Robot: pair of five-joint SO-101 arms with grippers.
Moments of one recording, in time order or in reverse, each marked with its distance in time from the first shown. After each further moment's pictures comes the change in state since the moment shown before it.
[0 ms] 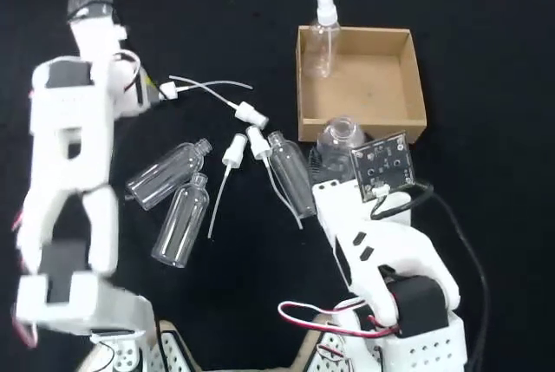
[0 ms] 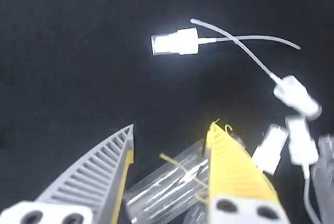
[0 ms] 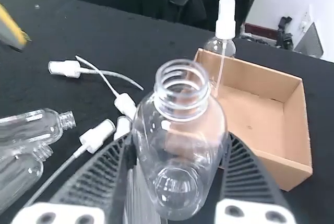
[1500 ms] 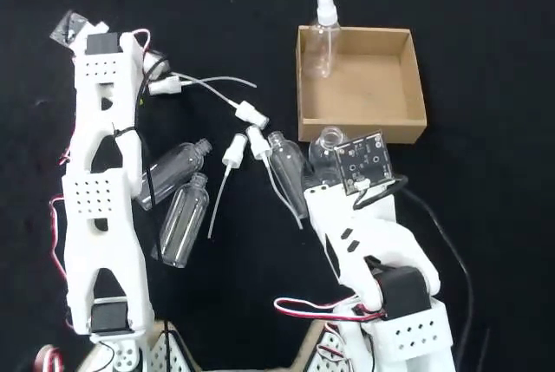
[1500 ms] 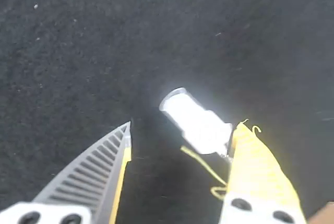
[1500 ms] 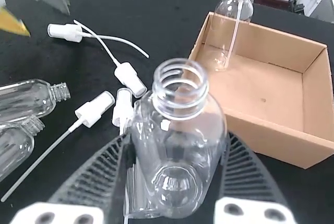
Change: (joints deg) left arm -0.1 56.4 -59.3 12.0 48.4; right arm -0.5 0.0 10.3 -4.6 0.0
